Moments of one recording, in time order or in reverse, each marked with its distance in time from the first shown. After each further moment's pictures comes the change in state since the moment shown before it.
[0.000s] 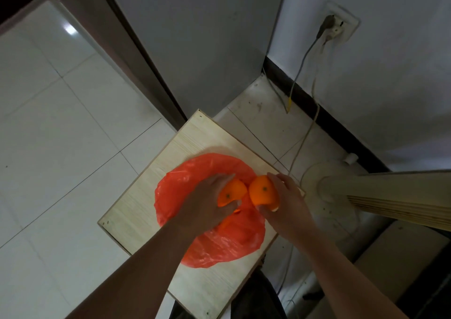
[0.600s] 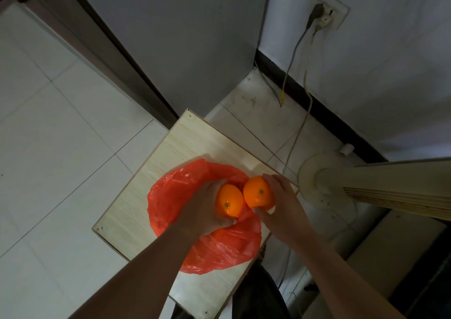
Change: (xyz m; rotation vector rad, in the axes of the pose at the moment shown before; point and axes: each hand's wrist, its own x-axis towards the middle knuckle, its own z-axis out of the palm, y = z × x) left_hand 0.012 -0.010 0.028 0.004 -0.080 -0.117; right_hand -0.007 0.016 0.005 0.110 0.026 -0.032
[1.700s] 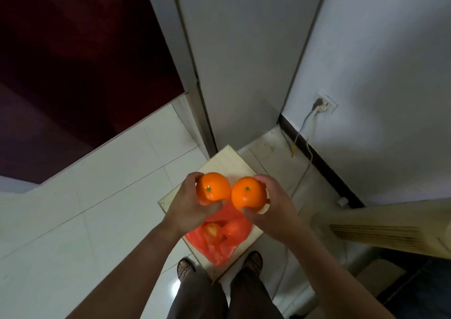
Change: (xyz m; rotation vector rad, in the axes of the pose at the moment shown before) left_hand -0.243 0.107 -0.139 -0.411 0.505 -0.125; right_hand -0.135 -0.188 -0.134 0.156 -0.066 -0.363
